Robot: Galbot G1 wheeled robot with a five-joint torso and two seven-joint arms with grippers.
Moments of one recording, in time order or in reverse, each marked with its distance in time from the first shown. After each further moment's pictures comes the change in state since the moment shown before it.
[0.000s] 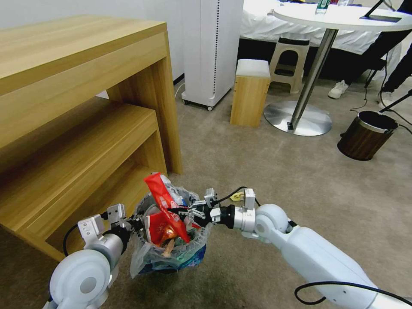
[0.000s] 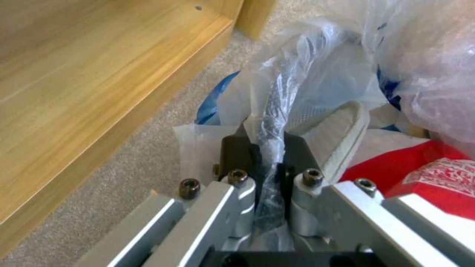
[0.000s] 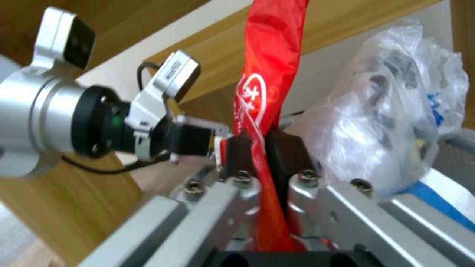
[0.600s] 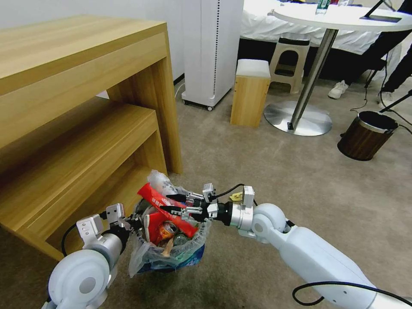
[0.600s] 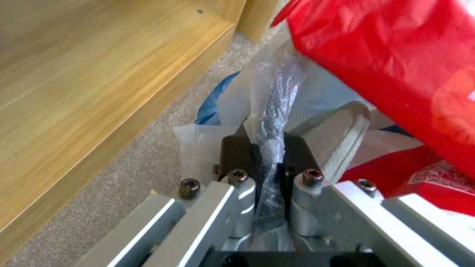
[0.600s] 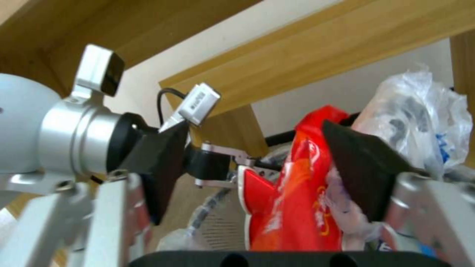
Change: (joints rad) left arm -0.001 0.000 -0.004 0.004 0.009 0.000 0.007; right arm -0.021 -0.037 0.044 0.074 0.022 0.000 -0.007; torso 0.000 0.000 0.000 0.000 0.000
